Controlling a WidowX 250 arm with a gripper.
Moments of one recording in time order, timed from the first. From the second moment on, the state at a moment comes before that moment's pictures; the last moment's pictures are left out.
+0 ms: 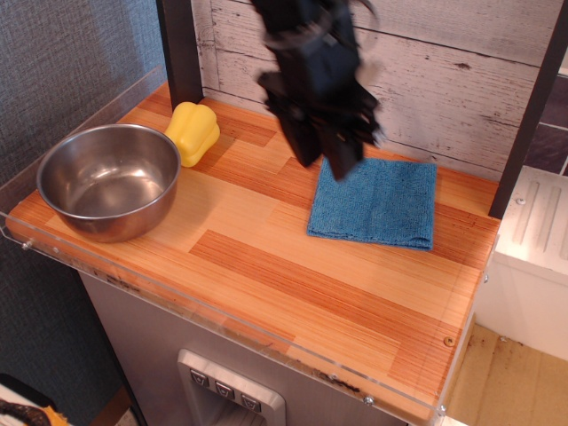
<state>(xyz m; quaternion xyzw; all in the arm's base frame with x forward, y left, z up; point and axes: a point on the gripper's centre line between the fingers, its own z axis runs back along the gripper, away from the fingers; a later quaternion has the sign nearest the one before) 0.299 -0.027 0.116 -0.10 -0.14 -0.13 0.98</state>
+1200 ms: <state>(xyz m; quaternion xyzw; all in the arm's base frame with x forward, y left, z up) 0.250 0.056 0.022 -0.04 0.06 -0.19 0.98</state>
